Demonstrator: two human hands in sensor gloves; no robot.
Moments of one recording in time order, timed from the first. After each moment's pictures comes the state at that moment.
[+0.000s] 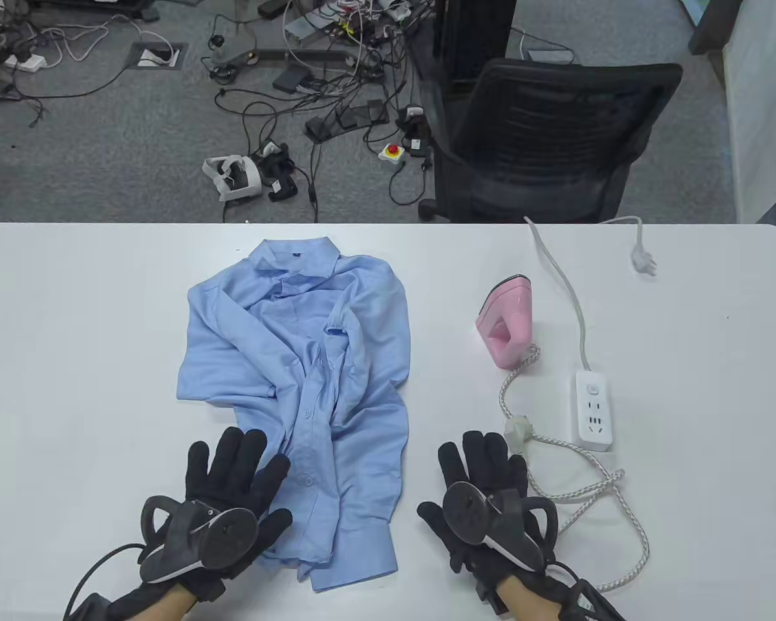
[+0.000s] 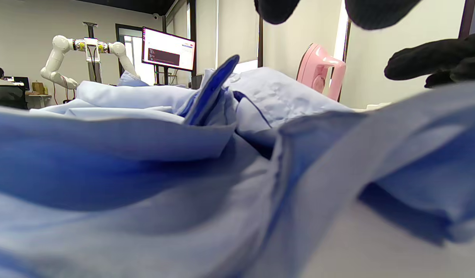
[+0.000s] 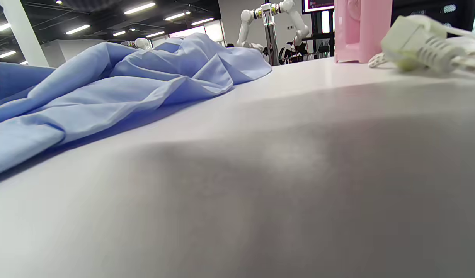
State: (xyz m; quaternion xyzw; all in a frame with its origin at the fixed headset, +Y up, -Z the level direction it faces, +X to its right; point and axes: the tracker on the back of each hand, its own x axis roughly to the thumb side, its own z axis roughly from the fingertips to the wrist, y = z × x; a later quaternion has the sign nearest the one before) left_hand -0.228 -0.733 -0.175 0.01 -0.21 0.03 0.98; right_hand 0.113 -0.754 -0.194 0.09 0.02 0.99 0.07
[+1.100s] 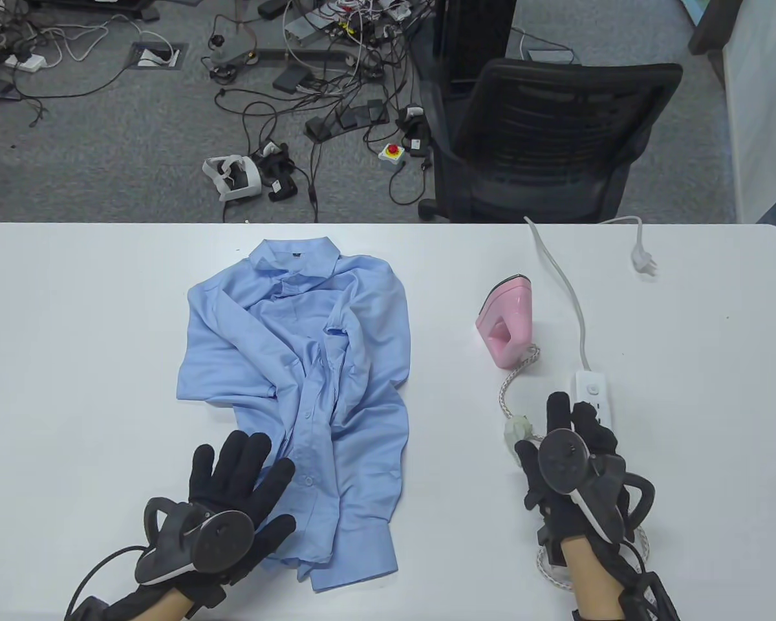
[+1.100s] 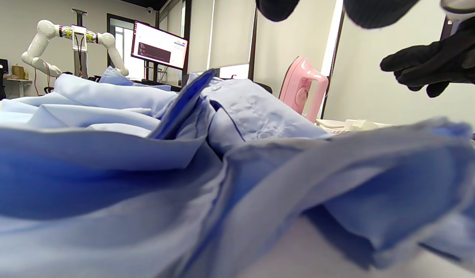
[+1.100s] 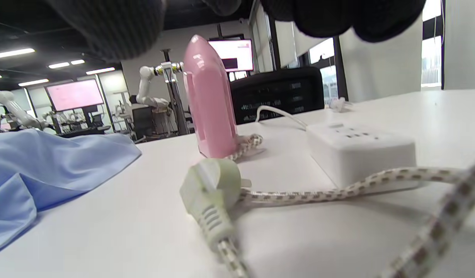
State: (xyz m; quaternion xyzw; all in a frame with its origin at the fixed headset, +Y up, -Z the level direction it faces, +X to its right) left_hand -0.229 -0.731 -0.173 0.01 -0.23 0.06 0.97; right_hand 0.217 -0.700 -0.237 -0.12 -0.06 0.99 0.07
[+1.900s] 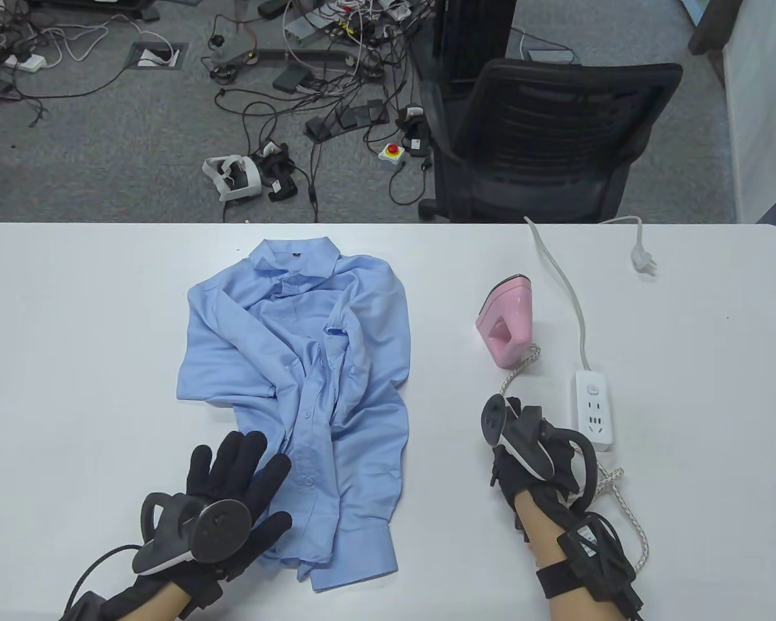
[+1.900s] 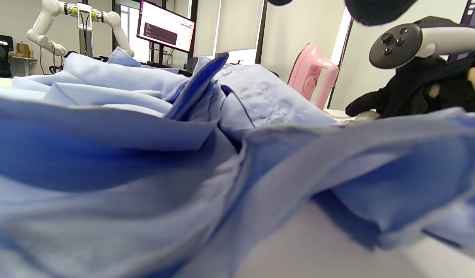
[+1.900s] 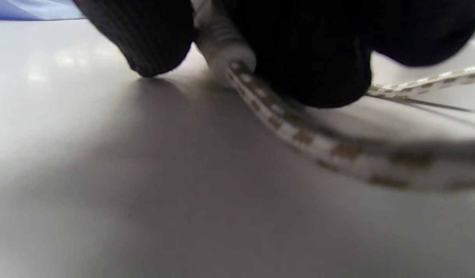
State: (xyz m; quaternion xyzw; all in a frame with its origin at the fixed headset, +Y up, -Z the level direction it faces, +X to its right) left_hand -0.235 -0.736 -0.178 -0.03 -0.22 0.07 0.97; right_hand 0.168 -0.766 -0.290 -0.11 0.08 0.99 -0.10
